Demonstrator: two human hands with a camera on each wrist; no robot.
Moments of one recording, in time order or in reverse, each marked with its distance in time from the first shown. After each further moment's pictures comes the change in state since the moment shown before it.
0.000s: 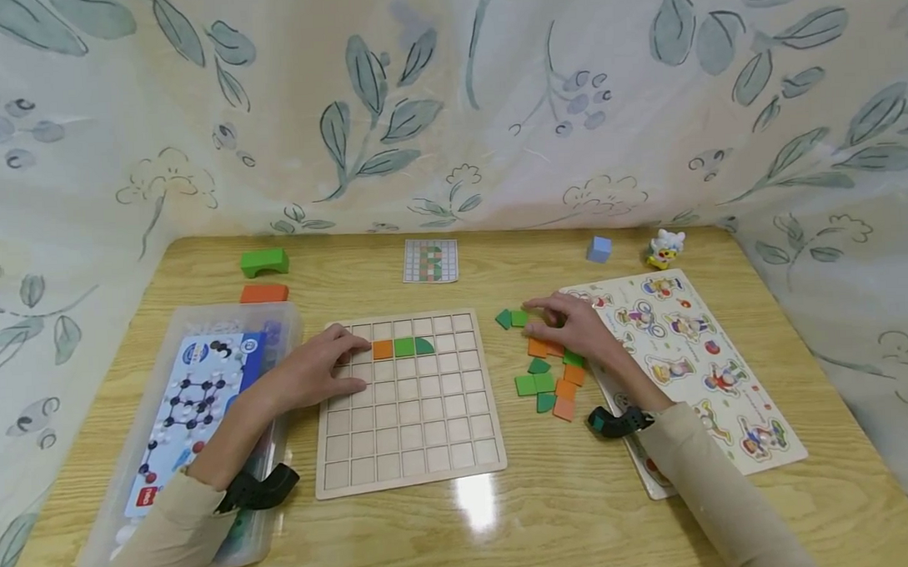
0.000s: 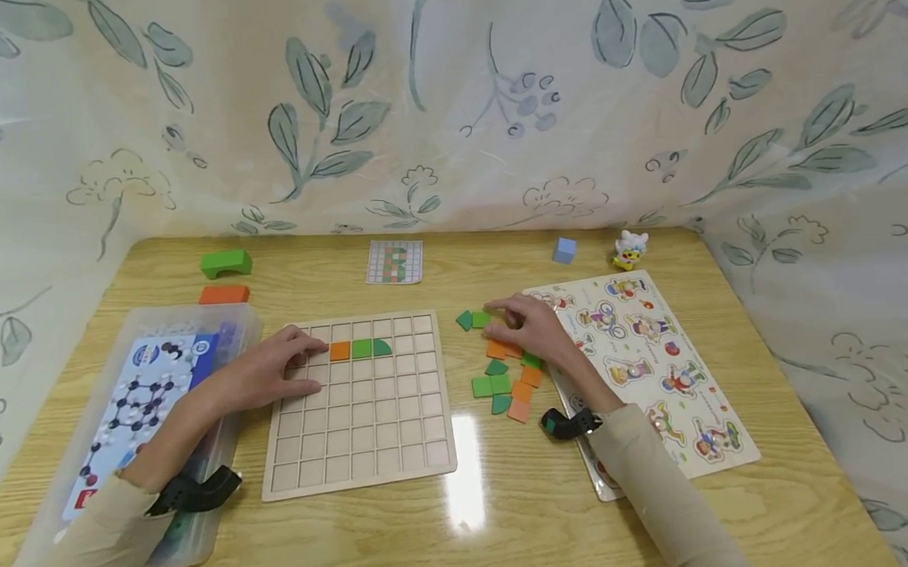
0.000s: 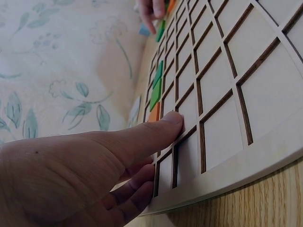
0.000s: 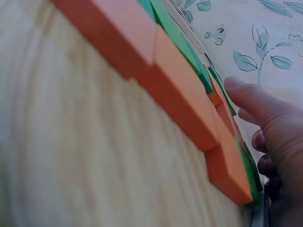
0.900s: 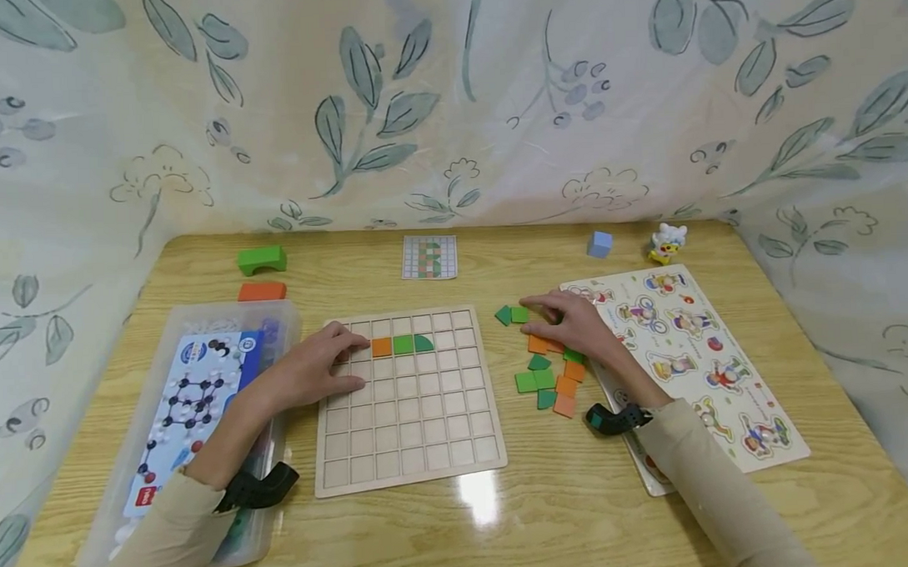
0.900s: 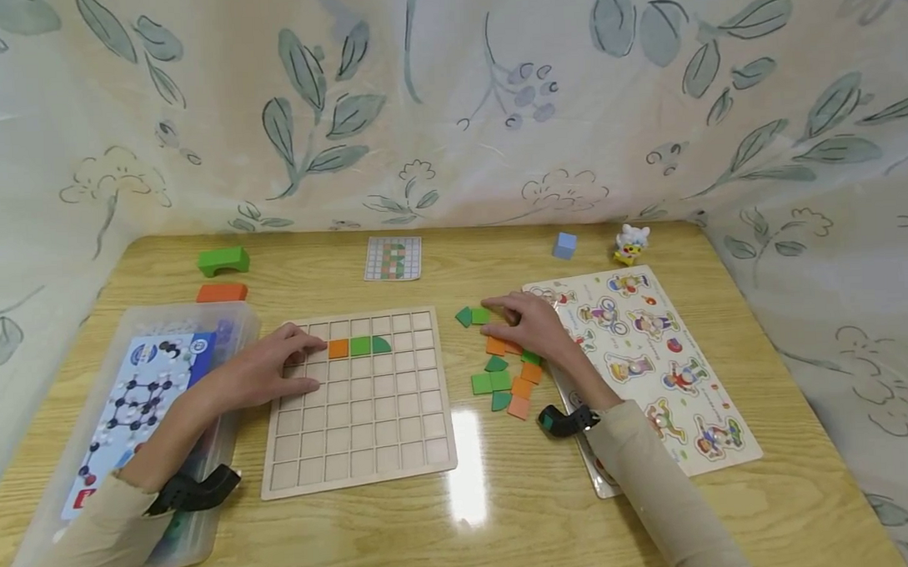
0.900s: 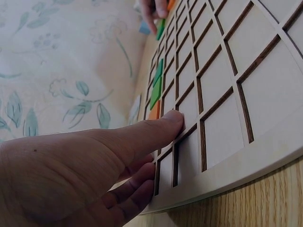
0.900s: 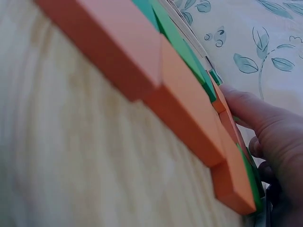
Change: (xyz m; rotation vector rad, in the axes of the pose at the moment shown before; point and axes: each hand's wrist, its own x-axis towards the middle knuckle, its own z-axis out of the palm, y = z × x) left_hand 0.002 0.000 0.001 0.006 -0.007 -0.012; right_hand 0.000 0.001 0.002 -0.078 -0.003 -0.052
